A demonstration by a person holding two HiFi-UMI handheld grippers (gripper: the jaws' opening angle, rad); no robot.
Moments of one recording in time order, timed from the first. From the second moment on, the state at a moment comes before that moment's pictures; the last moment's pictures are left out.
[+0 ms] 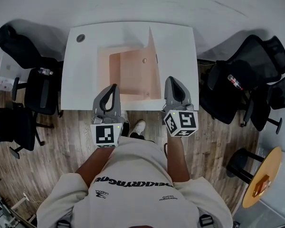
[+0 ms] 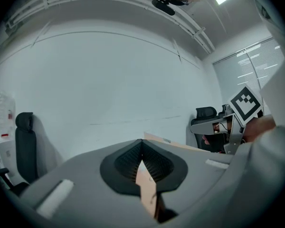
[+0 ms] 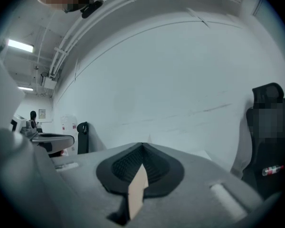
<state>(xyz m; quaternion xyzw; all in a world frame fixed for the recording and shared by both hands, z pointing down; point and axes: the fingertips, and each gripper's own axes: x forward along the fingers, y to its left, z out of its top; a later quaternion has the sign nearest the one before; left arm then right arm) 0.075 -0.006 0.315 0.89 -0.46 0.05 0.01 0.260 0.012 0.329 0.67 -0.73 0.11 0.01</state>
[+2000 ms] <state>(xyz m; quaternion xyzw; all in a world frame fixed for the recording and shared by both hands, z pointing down) 0.032 -0.061 0.382 0.87 -0.48 0.10 0.06 0.215 -0.051 0.423 0.56 -0.79 0.25 0.05</state>
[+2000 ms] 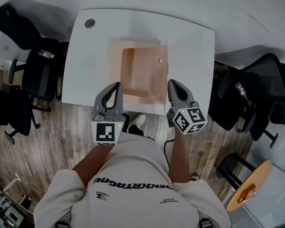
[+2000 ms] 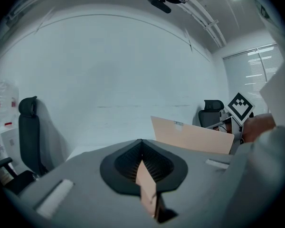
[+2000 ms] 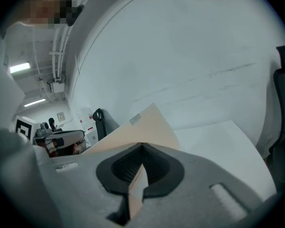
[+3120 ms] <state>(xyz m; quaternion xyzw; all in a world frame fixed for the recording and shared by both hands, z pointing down) -0.008 -0.091 0.438 0.85 -0.49 0.14 0.11 0.166 -0.078 0.463 0.53 -0.79 0.28 0.10</state>
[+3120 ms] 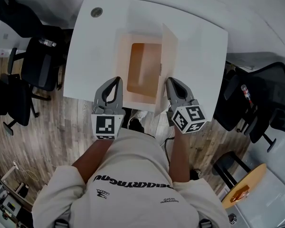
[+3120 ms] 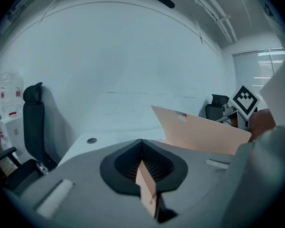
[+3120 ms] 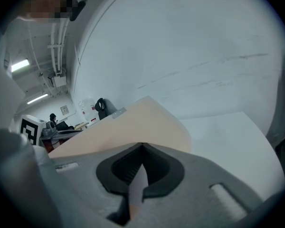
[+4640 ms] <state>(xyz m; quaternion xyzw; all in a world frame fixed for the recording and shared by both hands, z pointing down) -0.047 -0.122 0.540 0.82 -0.49 0.21 0.21 0.117 -0.093 0.520 0.49 -0.79 0.33 0.15</state>
